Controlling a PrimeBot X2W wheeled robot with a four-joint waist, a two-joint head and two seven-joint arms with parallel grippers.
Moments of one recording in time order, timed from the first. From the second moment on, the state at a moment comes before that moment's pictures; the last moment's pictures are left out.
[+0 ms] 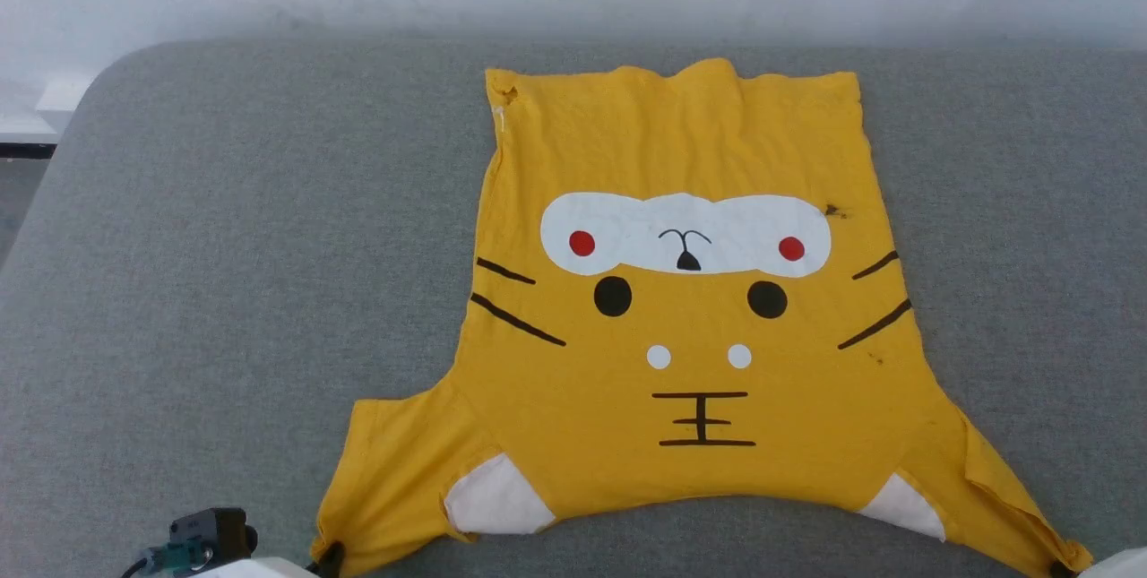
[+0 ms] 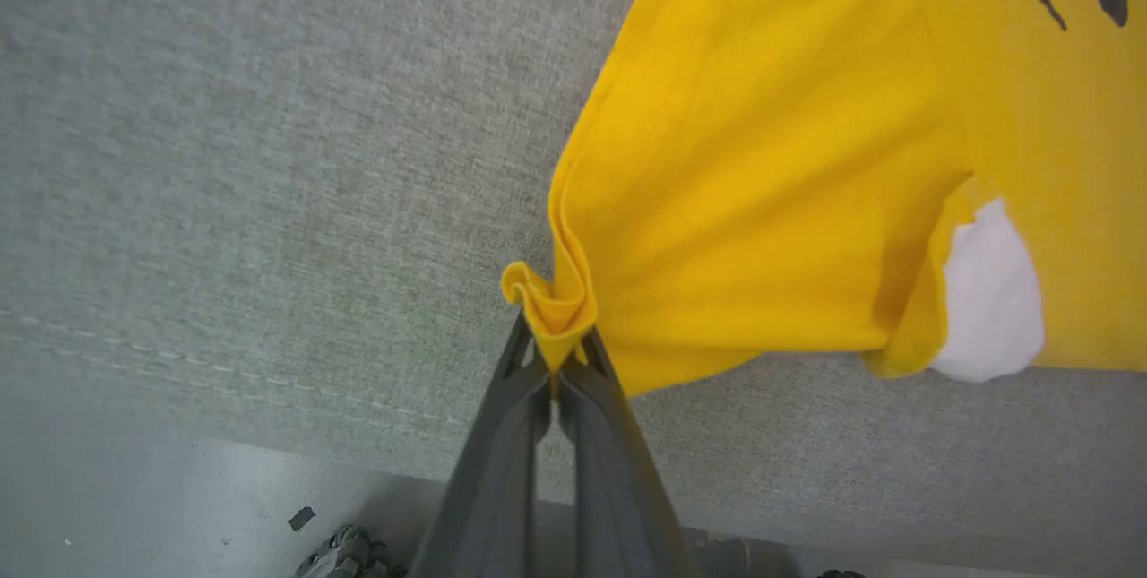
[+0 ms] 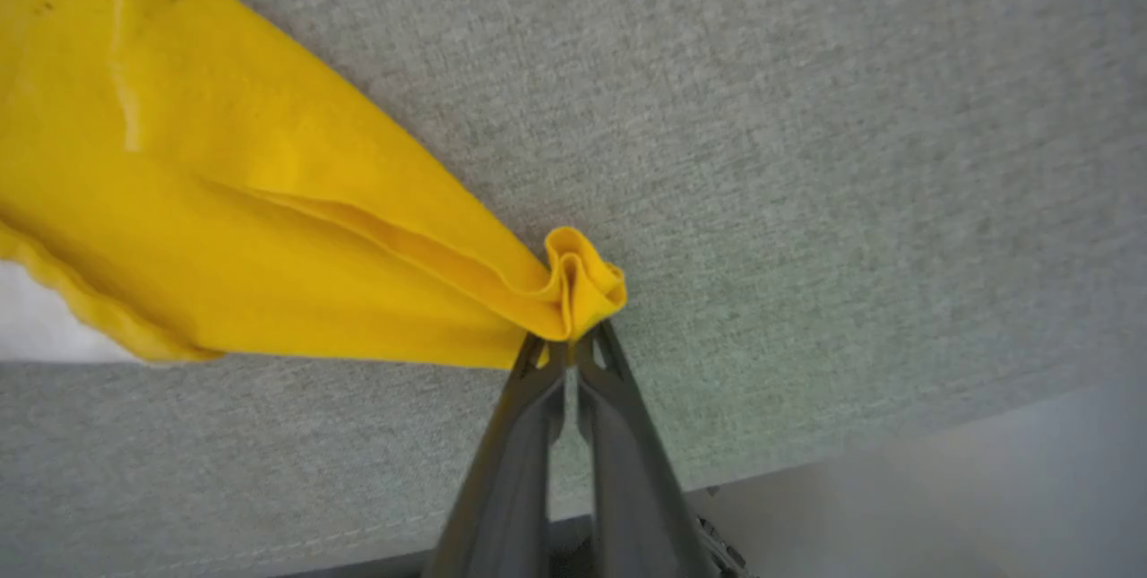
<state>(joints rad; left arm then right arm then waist) 0.20 0.24 -0.06 0.02 -0.59 0.13 0.39 0.15 -0.05 -0.44 0.14 0.24 0.13 0.58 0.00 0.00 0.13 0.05</state>
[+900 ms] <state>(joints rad) 0.07 0.21 -0.13 -0.09 -0.57 0.09 0.32 -0.47 -0.24 -0.27 0.23 0.18 0.13 0.15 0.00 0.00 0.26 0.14</state>
